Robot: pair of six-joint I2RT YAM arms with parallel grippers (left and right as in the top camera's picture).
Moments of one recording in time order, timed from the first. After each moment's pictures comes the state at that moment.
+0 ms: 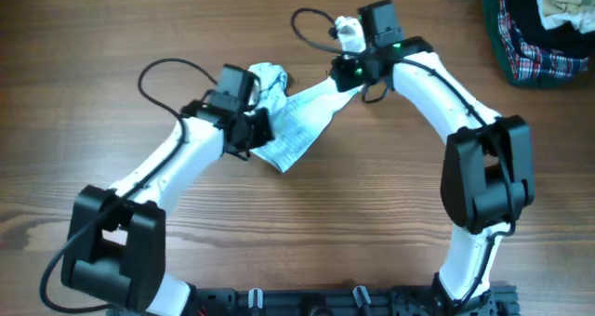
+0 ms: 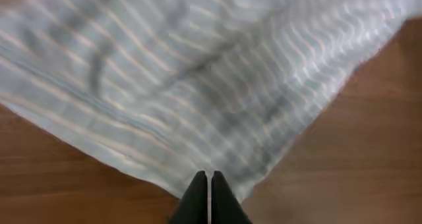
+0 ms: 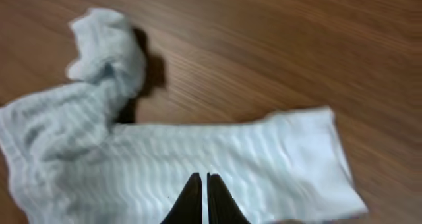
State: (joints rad) left arm -0.35 1.69 1.06 -0.56 0.20 -0.56; right arm 0.28 2.06 1.57 -0.58 -0.32 -0.07
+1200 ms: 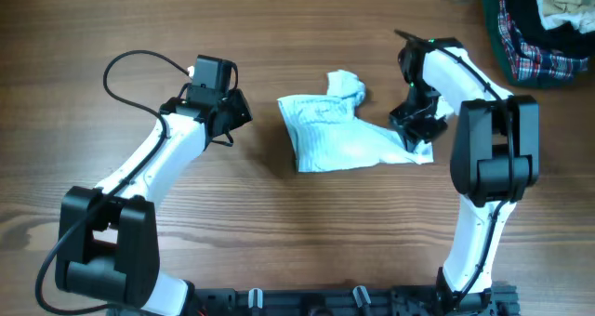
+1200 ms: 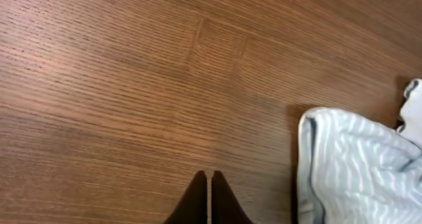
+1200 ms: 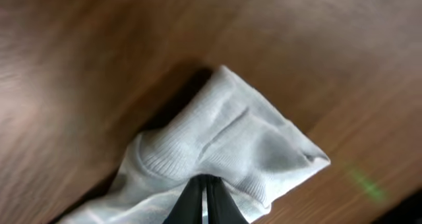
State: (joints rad) left arm -0.24 1.69 1.05 -0.44 0.02 -0.59; right arm 0.10 2.22 1.58 -1.30 0.05 1.01
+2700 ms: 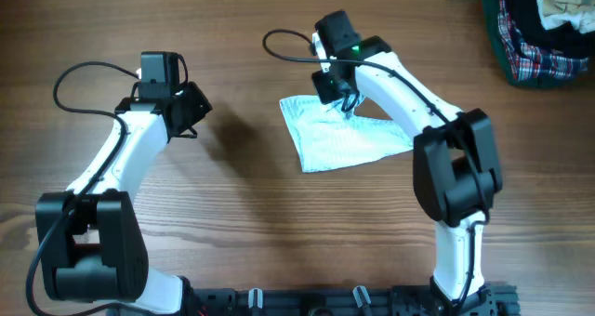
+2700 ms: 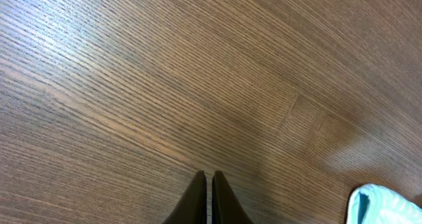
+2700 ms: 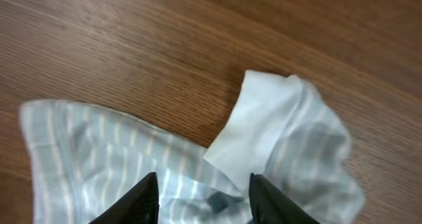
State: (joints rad) left arm -0.01 1.69 1.05 -0.44 0.05 -0.59; right arm 0.44 2.17 1.70 -0.77 0.03 0.02
